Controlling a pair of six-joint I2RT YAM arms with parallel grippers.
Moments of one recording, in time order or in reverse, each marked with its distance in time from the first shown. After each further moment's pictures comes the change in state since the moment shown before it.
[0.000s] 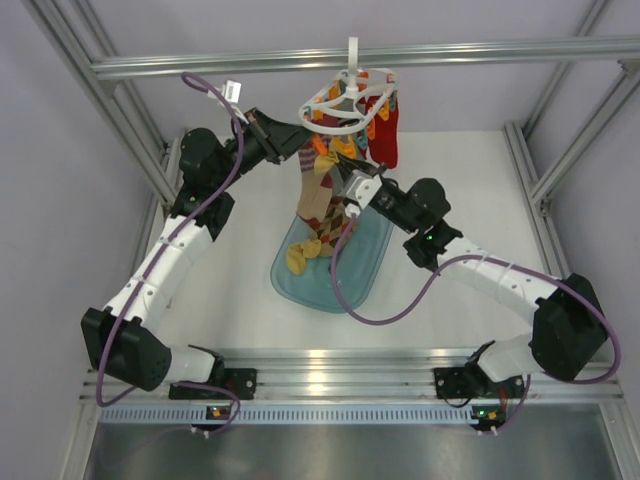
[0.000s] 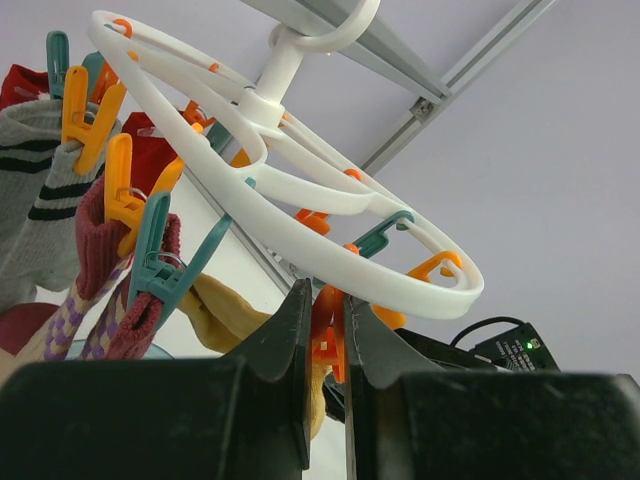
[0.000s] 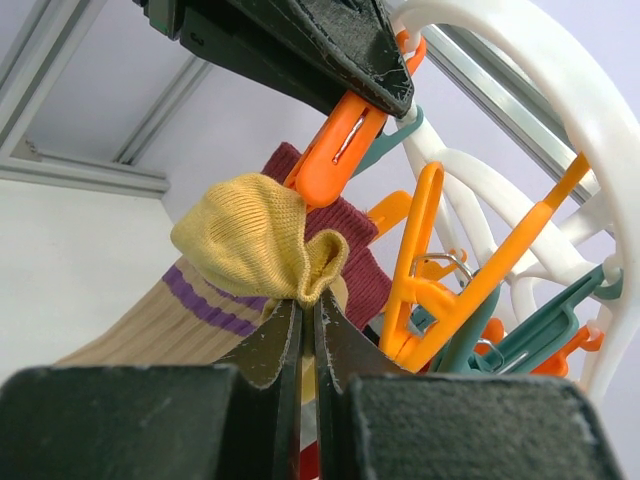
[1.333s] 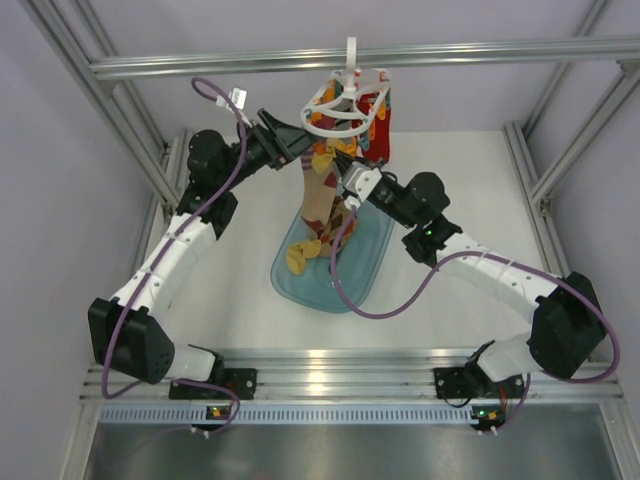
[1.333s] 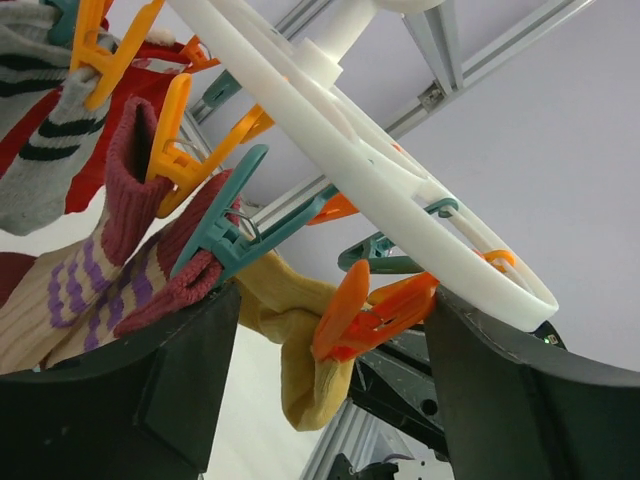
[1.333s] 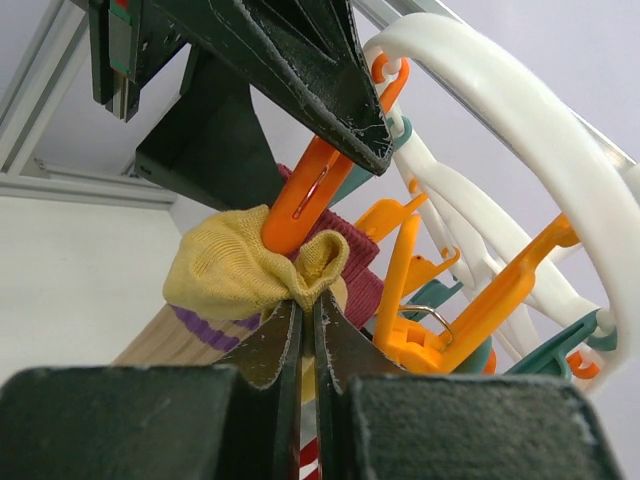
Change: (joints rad) left arm 0.020 0.032 -0.033 0.004 0.032 -0.110; right arm 0.000 0.015 0.054 -0.034 -0.005 0.044
